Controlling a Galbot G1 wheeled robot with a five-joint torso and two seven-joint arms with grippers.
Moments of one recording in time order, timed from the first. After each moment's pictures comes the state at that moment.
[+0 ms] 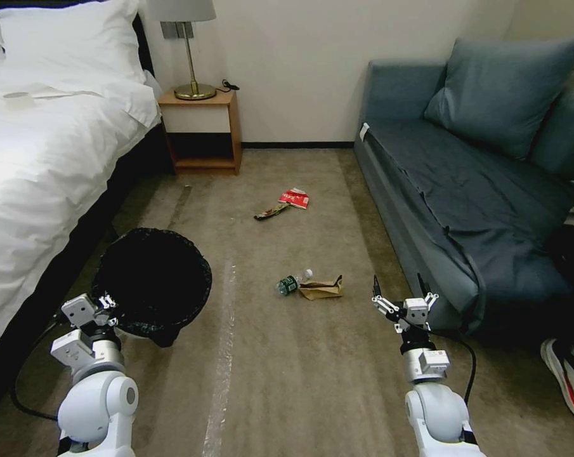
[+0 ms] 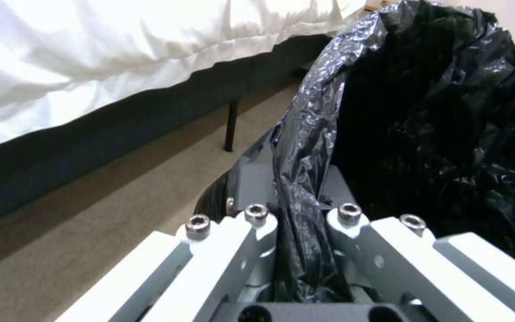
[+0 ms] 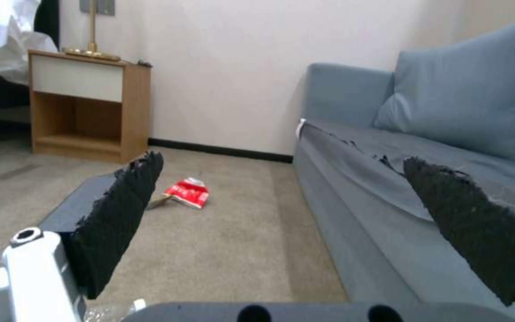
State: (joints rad) left arm 1.37 -1.53 -0.81 -2.02 -0.31 0.23 -0.30; right arm -1.35 1.50 0.61 1.73 -0.04 0.31 -0.05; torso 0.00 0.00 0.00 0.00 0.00
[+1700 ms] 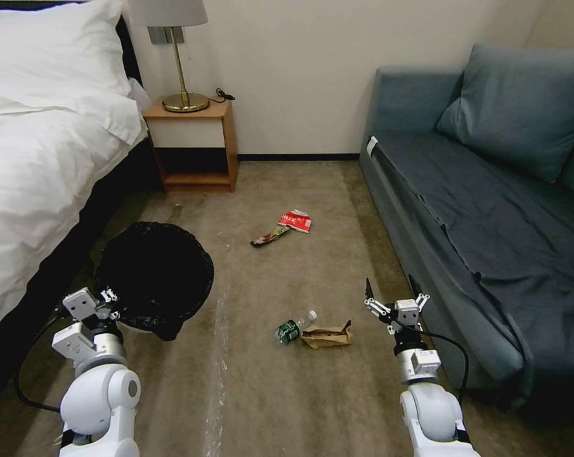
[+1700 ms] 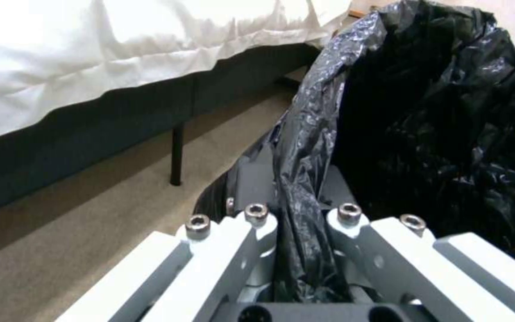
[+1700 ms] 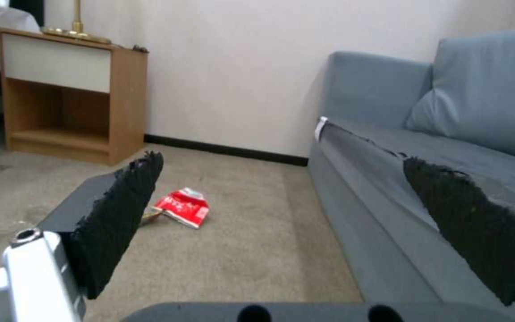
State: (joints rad) left arm 1.35 -1.53 -0.81 -2.03 -0.32 0.26 -0.31; right arm -1.35 1.52 0.60 1.70 -0.07 0.31 -0.07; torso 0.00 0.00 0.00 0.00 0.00
